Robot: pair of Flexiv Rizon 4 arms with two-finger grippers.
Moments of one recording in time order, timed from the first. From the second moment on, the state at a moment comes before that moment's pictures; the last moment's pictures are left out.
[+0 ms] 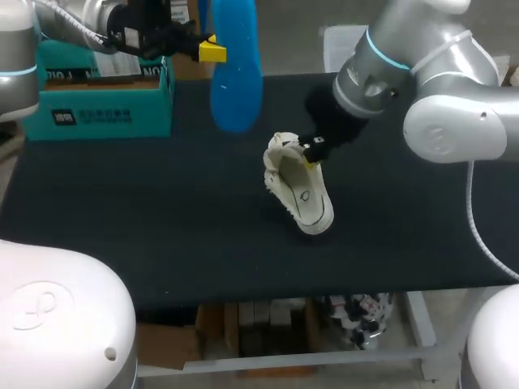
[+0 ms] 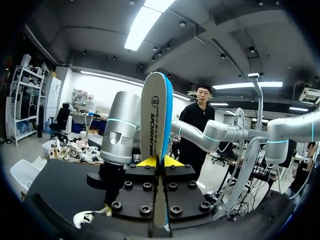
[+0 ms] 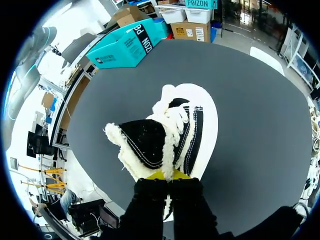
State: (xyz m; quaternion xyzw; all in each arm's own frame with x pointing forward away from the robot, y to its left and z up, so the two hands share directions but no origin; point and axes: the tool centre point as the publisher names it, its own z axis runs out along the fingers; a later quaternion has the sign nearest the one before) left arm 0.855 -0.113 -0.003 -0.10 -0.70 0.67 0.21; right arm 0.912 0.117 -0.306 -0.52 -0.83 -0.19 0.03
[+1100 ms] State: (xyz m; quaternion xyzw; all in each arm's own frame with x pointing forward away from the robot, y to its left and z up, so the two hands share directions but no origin) left arm 0.858 -0.104 -0.011 -0.10 -0.68 0.68 0.25; right arm 0.914 0.136 -0.350 -0.51 -0.80 -0.32 0.09
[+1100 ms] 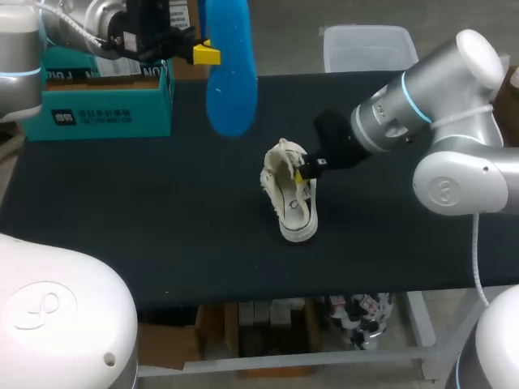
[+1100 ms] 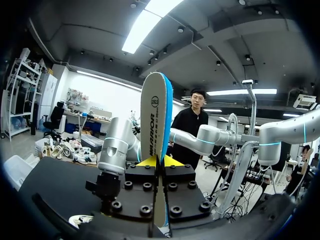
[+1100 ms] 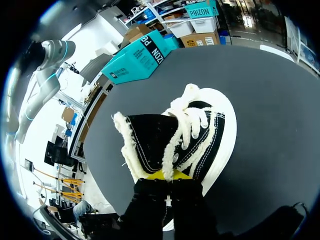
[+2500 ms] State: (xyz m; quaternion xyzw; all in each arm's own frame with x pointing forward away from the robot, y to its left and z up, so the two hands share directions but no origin) left arm 0.827 -0.090 -0.067 -0.21 -0.71 0.65 0.12; right arm 0.891 0.099 -0.283 -0.54 -0.83 -0.16 0.02
